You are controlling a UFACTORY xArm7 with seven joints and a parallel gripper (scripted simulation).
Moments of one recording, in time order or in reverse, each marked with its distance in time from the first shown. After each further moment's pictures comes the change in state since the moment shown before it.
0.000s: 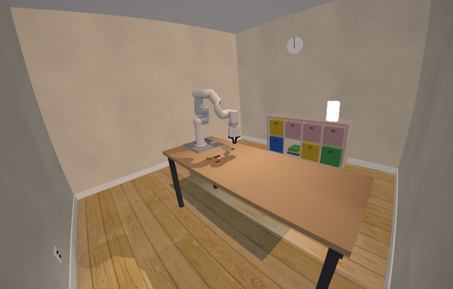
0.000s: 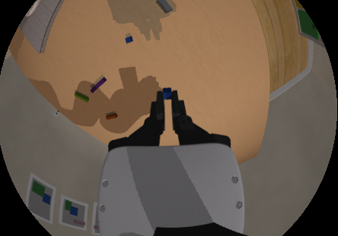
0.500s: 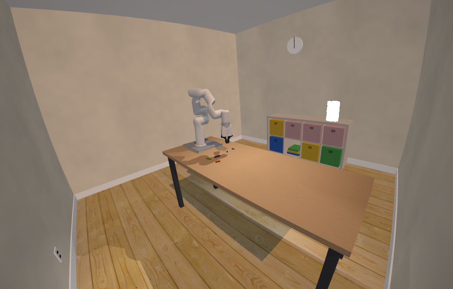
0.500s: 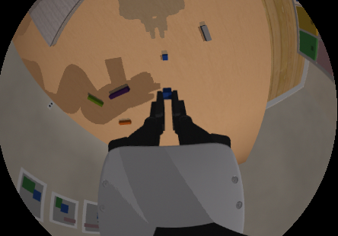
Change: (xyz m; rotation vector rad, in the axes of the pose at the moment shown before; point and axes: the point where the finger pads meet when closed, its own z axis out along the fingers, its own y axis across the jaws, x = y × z) arm 0.044 -0.061 0.002 -0.010 -0.006 -0.130
